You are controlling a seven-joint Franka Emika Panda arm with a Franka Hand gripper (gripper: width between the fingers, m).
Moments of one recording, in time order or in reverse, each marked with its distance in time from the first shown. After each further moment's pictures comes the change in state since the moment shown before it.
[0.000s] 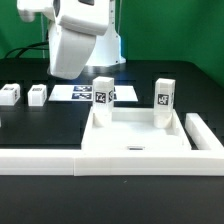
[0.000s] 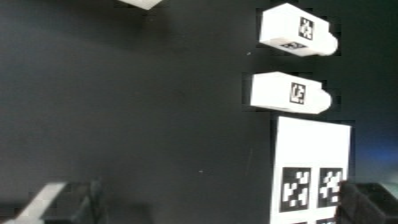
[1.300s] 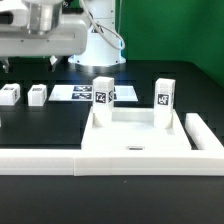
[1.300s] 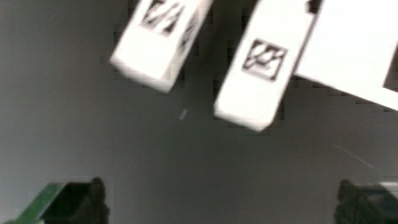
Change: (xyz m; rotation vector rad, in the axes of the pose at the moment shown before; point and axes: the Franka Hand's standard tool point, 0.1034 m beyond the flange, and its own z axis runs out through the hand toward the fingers) arm -0.009 -0.067 0.121 0.139 0.181 1.484
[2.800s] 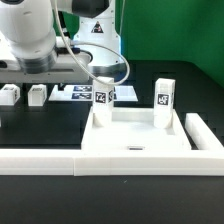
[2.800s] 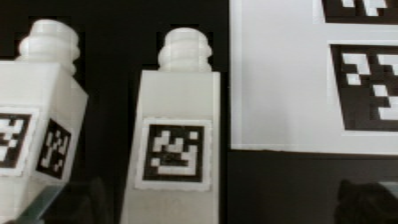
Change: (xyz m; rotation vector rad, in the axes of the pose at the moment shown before) arm -0.007 -0.020 0.052 0.162 -0.219 0.077
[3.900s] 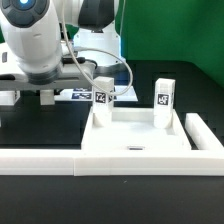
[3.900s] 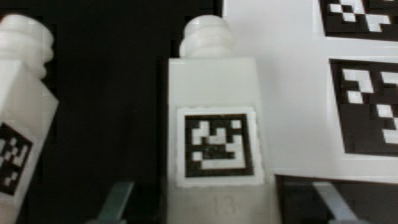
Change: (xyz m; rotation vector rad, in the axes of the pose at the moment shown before) arm 0.003 -0.007 0.015 -0.007 -0.068 -0.044
